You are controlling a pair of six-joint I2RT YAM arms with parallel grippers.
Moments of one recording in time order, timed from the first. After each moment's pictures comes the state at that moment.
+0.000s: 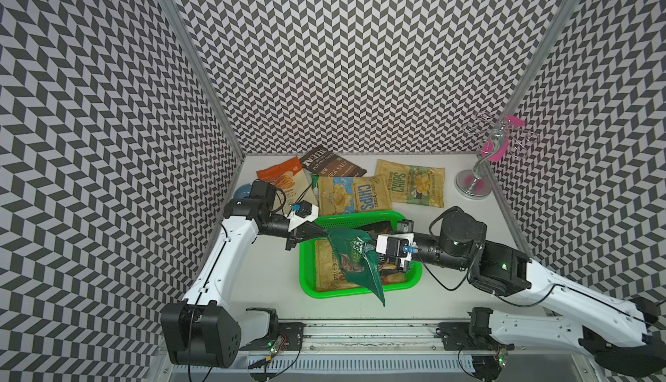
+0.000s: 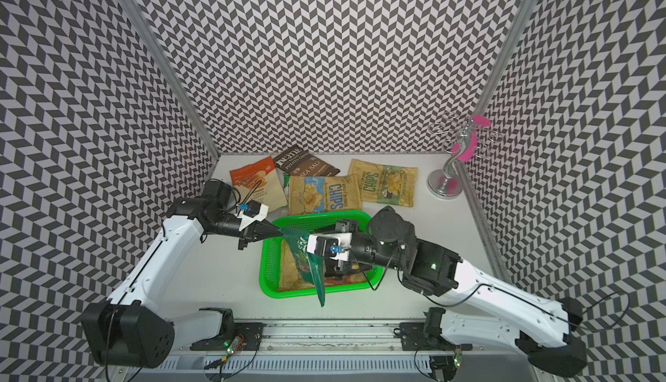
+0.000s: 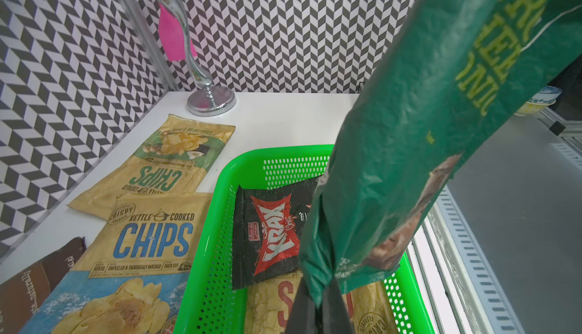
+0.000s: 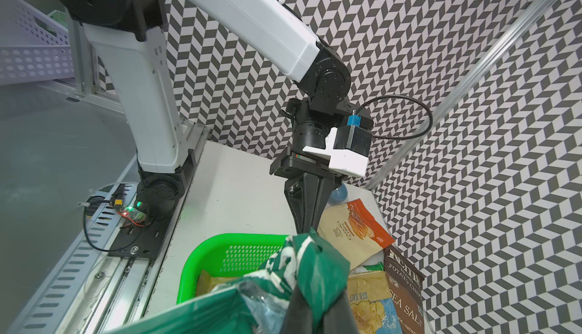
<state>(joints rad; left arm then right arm) -0.07 1.24 1.14 -1.22 1.19 1.34 1.13 0.99 1.10 -0.27 -0.14 -0.55</state>
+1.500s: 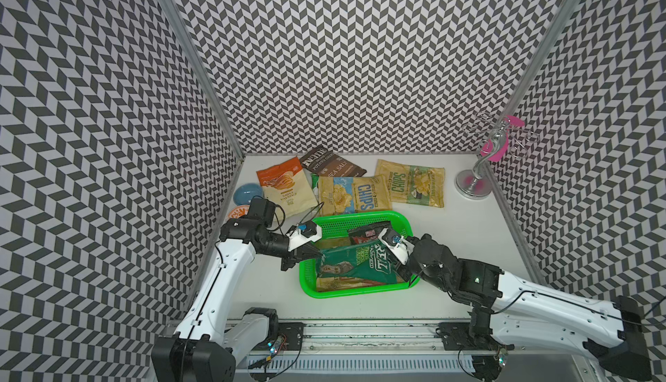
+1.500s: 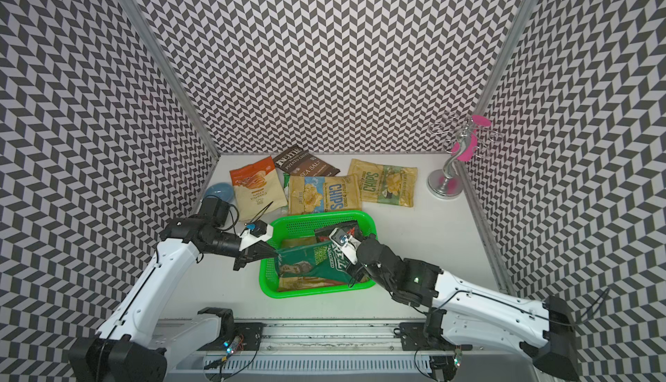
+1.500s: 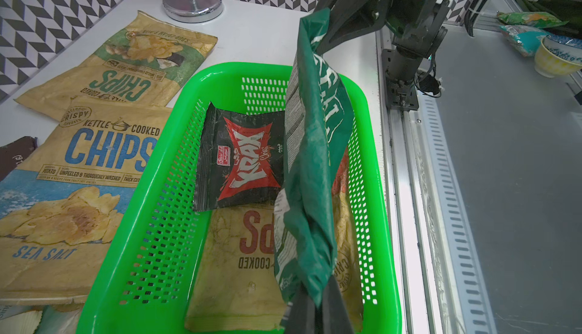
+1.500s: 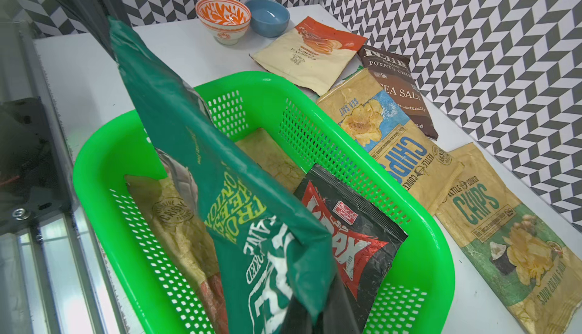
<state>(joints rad) -0.09 1.07 0.97 -1.26 0.97 1.25 1.12 0.94 0.74 -0.34 0.32 -0.05</state>
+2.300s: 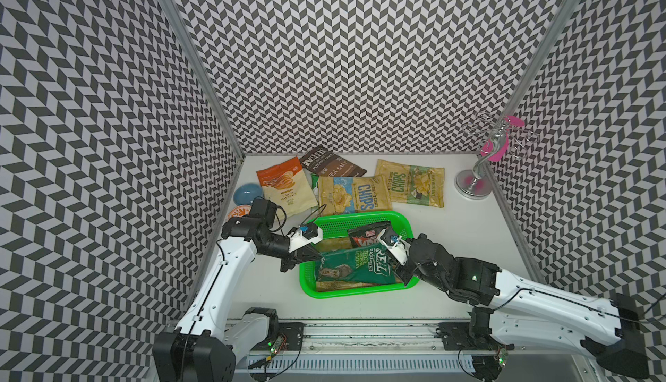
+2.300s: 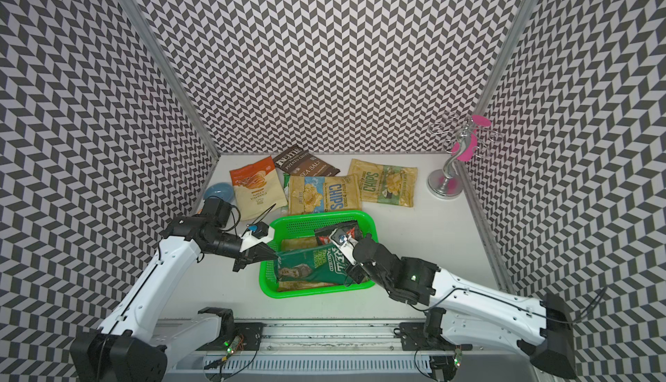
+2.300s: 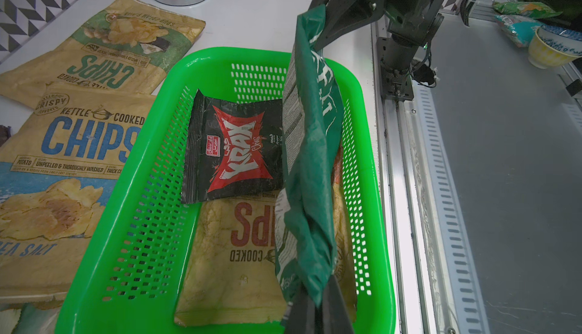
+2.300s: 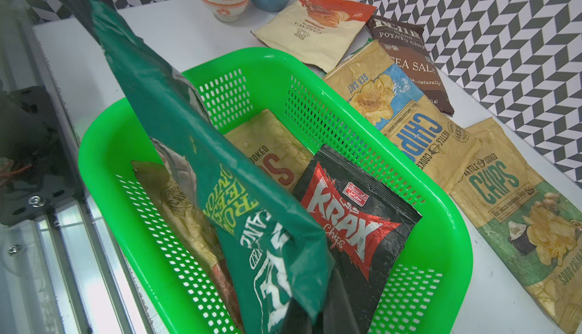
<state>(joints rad) -0.09 1.10 0.97 -1.26 0.94 1.24 1.12 0.99 0.77 -0.42 0.31 0.01</state>
